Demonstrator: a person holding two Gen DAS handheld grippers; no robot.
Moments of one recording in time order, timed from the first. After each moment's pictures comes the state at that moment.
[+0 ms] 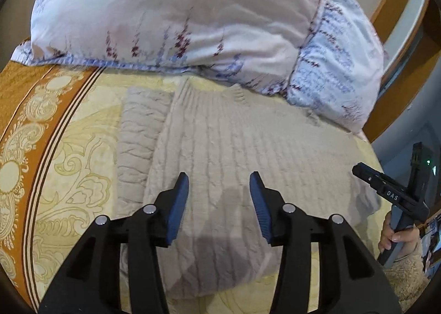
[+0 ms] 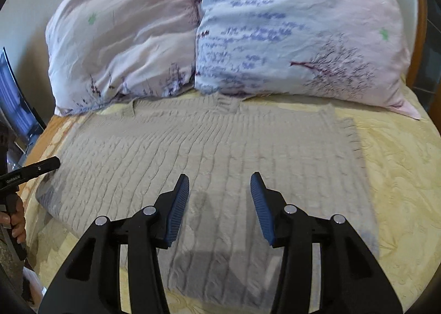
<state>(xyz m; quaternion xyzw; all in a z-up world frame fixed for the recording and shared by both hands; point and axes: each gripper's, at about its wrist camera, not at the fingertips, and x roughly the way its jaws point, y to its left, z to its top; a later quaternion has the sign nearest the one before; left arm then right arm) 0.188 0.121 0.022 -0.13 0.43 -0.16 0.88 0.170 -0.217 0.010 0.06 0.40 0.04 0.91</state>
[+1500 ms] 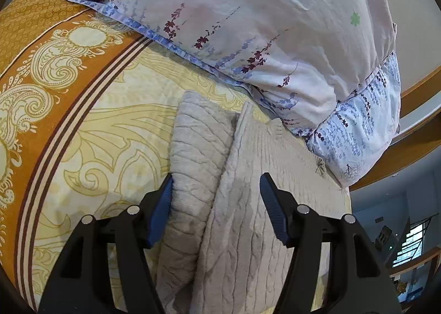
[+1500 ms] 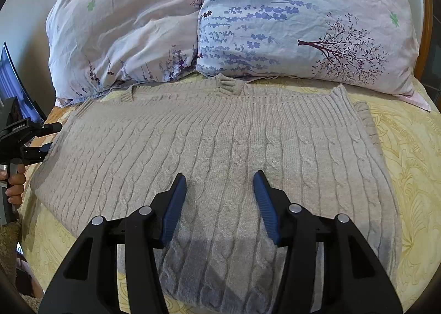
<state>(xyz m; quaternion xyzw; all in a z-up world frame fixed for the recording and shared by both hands) 0.240 0.187 0.005 -0.30 0.46 -0.13 0.83 0.165 -0.214 0.002 0.06 0.39 0.06 0.92</state>
